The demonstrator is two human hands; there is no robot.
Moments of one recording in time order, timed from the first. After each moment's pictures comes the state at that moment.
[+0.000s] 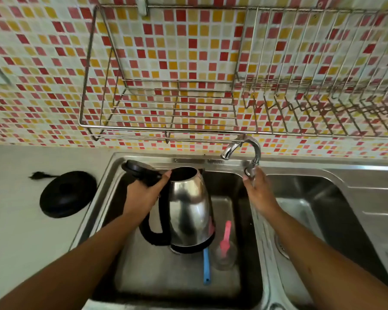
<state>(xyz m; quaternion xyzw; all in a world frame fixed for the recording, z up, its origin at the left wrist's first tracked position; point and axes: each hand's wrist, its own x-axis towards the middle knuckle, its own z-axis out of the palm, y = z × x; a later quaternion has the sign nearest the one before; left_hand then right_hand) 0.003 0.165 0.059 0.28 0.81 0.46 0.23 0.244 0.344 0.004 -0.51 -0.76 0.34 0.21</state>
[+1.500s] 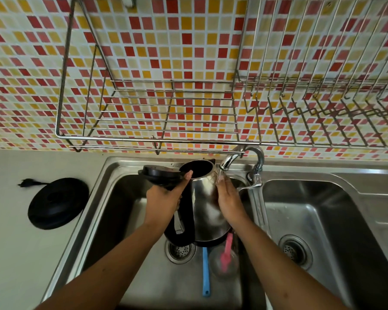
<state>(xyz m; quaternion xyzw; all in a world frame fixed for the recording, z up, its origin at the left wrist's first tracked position) 0.042 0.215 0.056 0.21 0.77 0.53 0.30 0.169 0.314 0.010 -0.50 -0.64 0.54 0.23</state>
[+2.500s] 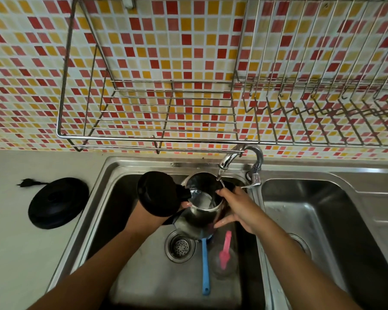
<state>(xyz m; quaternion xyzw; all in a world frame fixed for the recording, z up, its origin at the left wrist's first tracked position) 0.027 0.172 0.056 0.38 0.75 0.43 0.32 0.201 0.315 0.039 -0.50 -0.47 0.72 0.12</state>
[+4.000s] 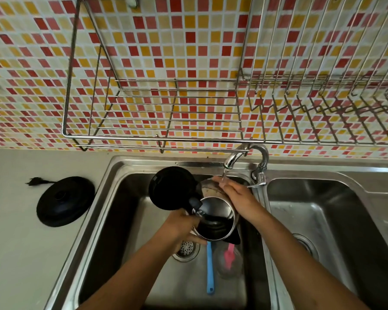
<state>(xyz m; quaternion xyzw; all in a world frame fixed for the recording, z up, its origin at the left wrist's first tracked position) 0.074 0.189 0.053 0.14 0.67 0.46 0.56 0.195 0.333 0.017 -0.36 -0.69 0.60 0.16</state>
